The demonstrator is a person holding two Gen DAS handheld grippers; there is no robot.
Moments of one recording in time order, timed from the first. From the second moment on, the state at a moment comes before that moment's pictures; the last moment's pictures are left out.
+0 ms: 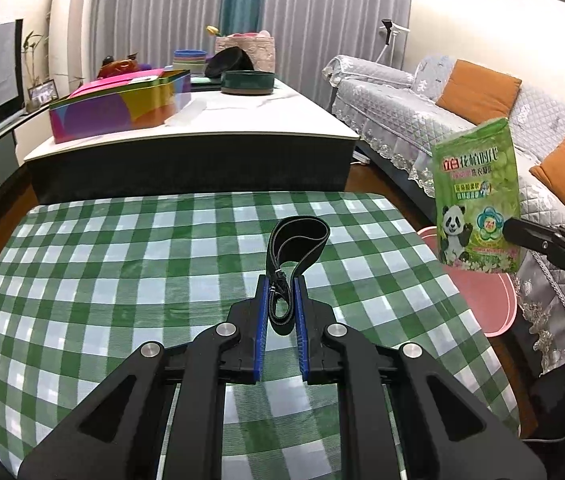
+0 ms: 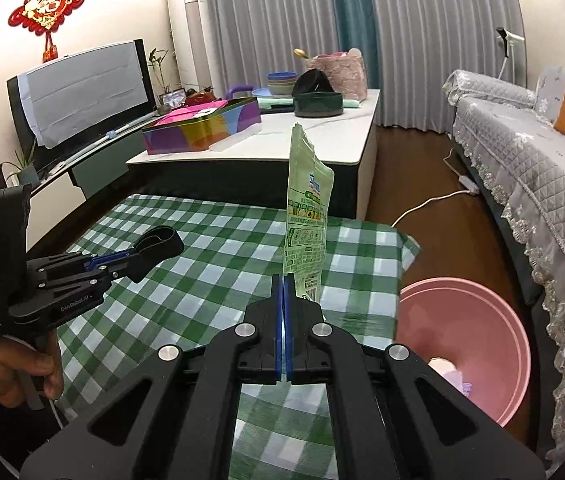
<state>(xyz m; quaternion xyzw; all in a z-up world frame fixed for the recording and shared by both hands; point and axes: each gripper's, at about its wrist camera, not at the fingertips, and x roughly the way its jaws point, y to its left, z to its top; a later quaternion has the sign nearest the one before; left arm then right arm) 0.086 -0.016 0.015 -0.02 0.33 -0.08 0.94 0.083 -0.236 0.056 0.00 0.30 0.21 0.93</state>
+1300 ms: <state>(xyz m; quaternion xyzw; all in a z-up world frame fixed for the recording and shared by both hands) 0.131 -0.151 0.018 -0.01 0.33 -0.19 0.92 0.091 -0.373 0.037 0.05 0.30 0.07 0.95</state>
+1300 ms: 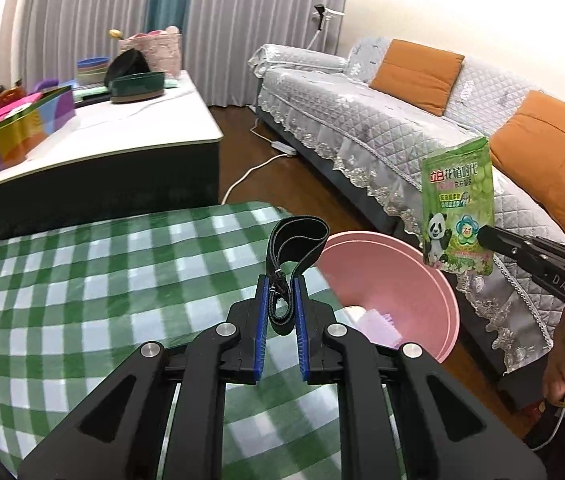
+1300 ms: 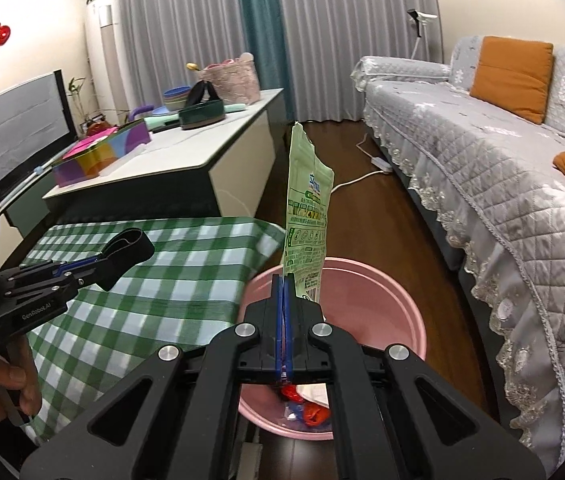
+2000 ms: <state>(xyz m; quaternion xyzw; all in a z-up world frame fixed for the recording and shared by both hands) 0.180 -0.237 0.009 0.02 0.34 -0.25 0.91 0.114 -0.402 0.016 0.06 0.33 0.03 0.94</state>
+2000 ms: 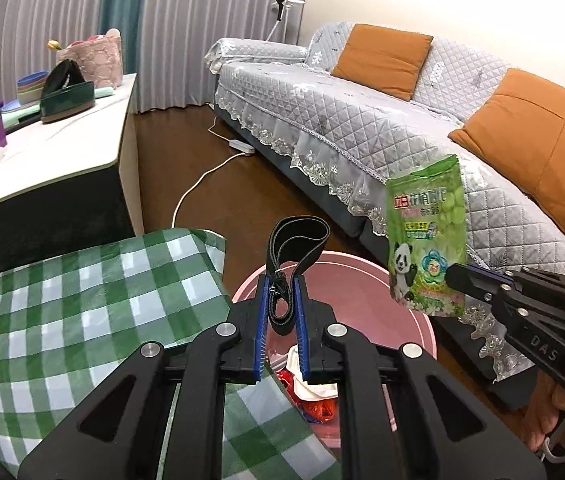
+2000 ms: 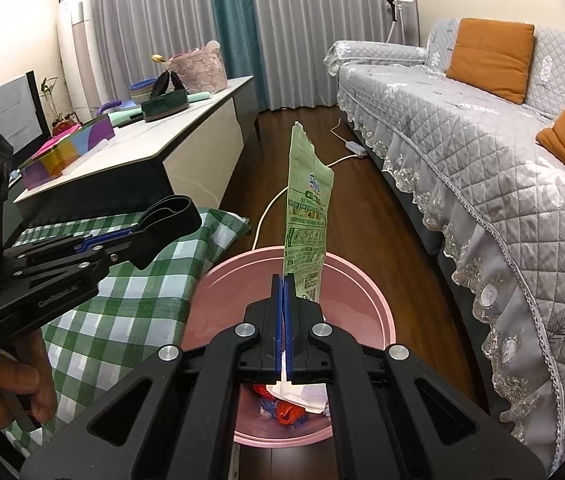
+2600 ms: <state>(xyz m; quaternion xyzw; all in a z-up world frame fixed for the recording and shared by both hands) 0.192 -0.253 0.000 0.03 0.34 -0.27 0.90 0.123 -0.413 0.002 0.07 0.35 0.01 0.93</state>
